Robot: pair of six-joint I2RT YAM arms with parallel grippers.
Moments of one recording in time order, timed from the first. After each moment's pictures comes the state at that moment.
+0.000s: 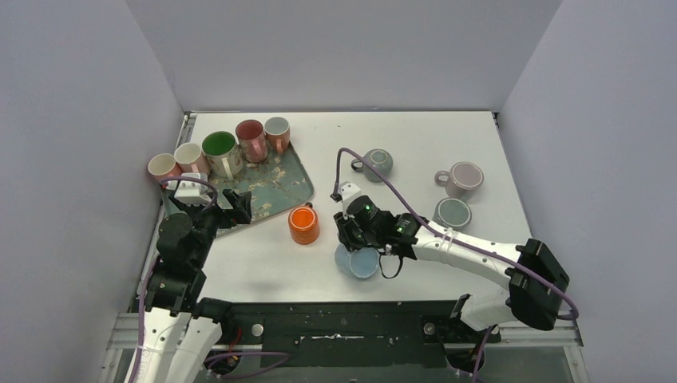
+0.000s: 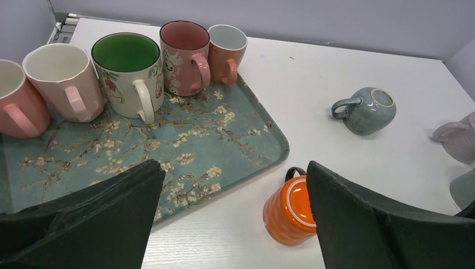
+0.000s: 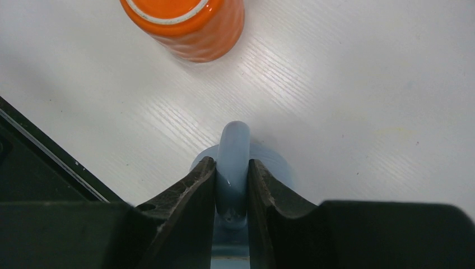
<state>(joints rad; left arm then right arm) -0.20 0.46 0.66 -0.29 -0.07 -0.25 0.96 1.38 0.94 -0.35 0.09 0.29</state>
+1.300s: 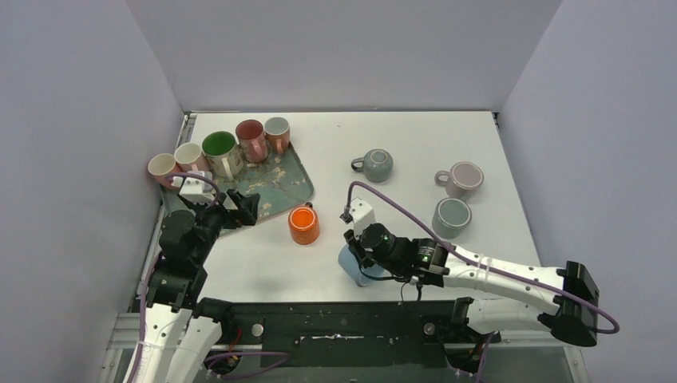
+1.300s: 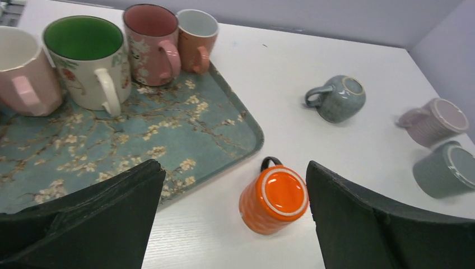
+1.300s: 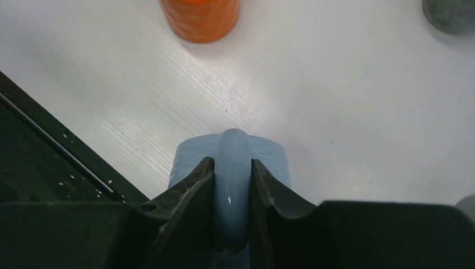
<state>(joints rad) -0.20 0.49 0.66 -0.29 -0.01 -0.30 1.17 1.16 0.83 -0.43 0.35 0.28</state>
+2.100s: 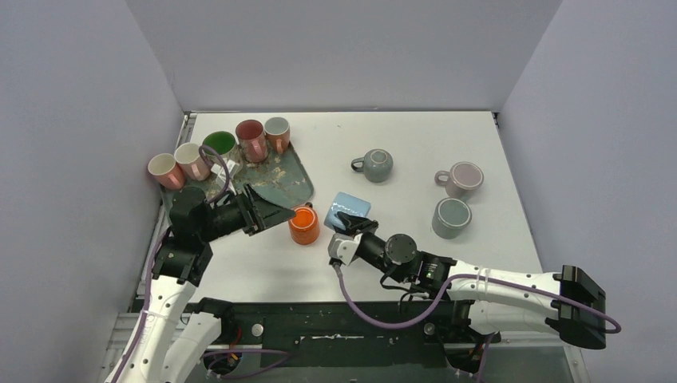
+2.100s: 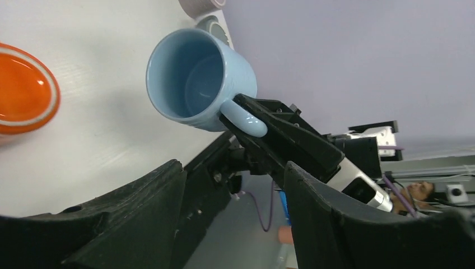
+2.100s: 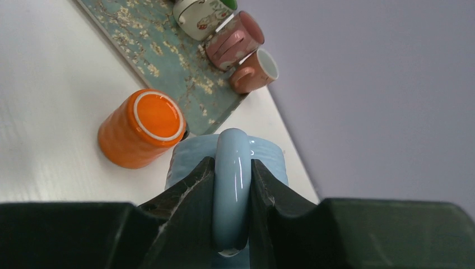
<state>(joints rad) -0.20 0.69 0.73 -0.28 0.78 -0.93 1.20 1.05 0.57 0.42 0.26 -0.80</state>
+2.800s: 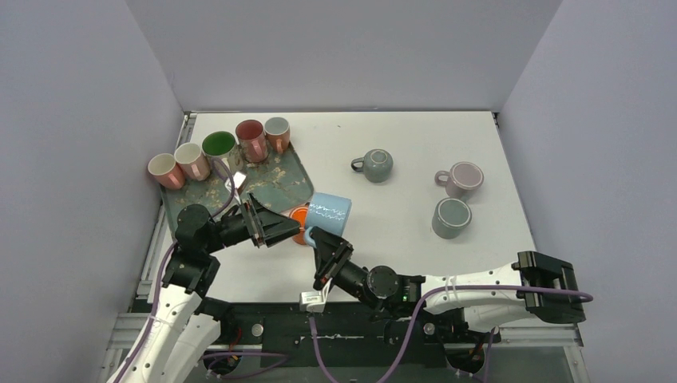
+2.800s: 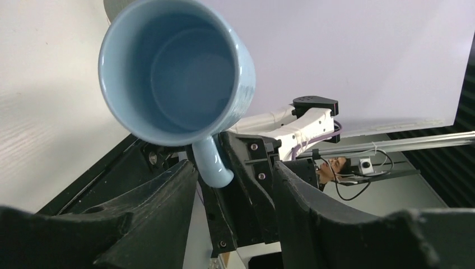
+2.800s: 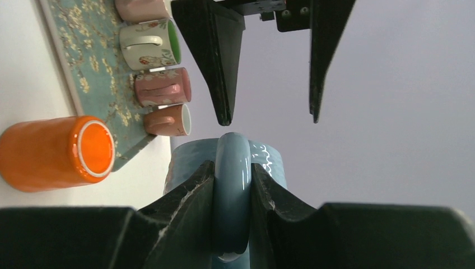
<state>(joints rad) -0.26 0.61 0.54 0.04 0.88 -1.34 1.47 1.25 0.57 0.76 0.46 -1.46</state>
